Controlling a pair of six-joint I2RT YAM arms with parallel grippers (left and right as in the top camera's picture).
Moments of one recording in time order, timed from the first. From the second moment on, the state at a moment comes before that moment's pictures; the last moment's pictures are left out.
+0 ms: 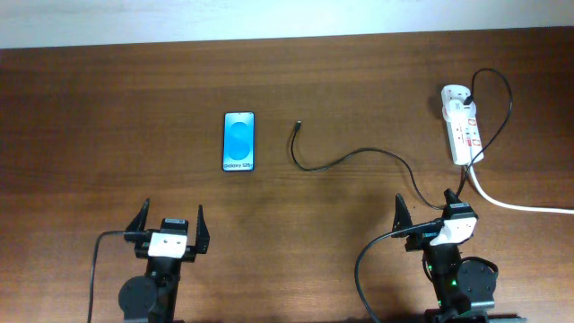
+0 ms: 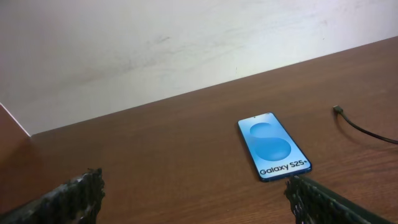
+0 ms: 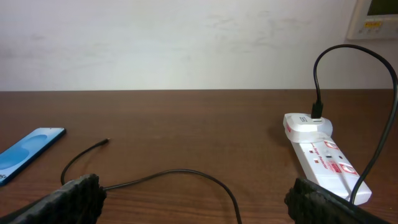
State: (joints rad) left arm 0.02 0.01 0.01 -0.07 0.07 0.27; right arm 0.02 0.01 0.01 -0.07 -0.07 0.06
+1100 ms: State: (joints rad) left arm 0.02 0.16 0.07 0.10 0.08 0.24; right arm 0.02 0.01 0.01 -0.07 -0.07 0.06
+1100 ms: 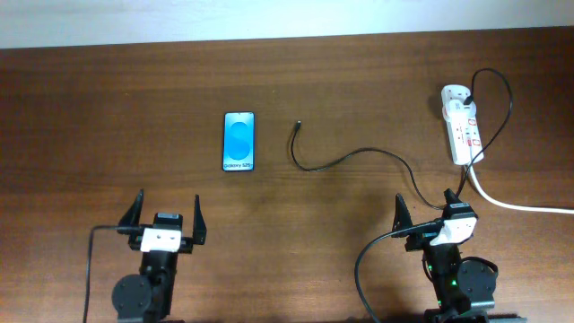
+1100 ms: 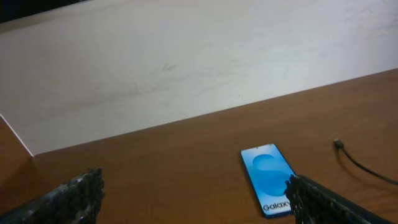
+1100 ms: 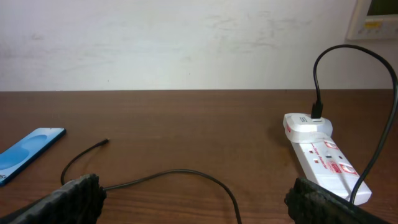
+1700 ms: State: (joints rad) left arm 0.02 0.93 0.60 0.02 0.39 0.24; right arm 0.02 0.01 0.01 -0.07 -0.07 0.06
